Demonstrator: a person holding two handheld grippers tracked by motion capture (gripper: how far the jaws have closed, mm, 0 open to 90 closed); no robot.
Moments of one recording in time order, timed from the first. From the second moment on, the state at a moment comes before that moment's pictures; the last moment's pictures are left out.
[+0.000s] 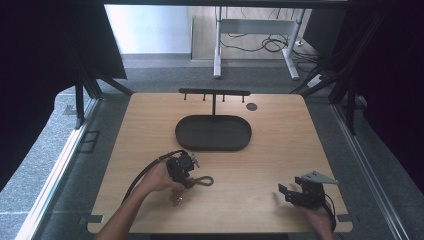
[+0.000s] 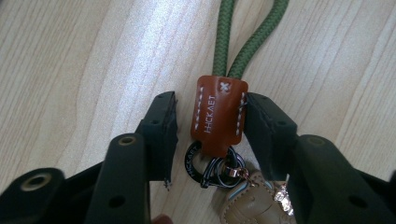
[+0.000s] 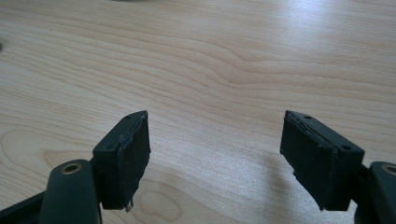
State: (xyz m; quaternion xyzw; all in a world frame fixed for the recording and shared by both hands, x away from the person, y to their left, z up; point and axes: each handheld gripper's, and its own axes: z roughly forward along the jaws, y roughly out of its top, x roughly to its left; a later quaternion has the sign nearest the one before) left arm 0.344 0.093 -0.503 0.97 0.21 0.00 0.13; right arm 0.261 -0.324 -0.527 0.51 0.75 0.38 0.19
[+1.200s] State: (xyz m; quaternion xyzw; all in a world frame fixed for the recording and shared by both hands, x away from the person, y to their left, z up) left arm 0.331 0.126 -0.446 0.96 0.23 0.04 0.18; right arm 0.260 -0.323 -0.527 0.51 0.75 0.38 0.19
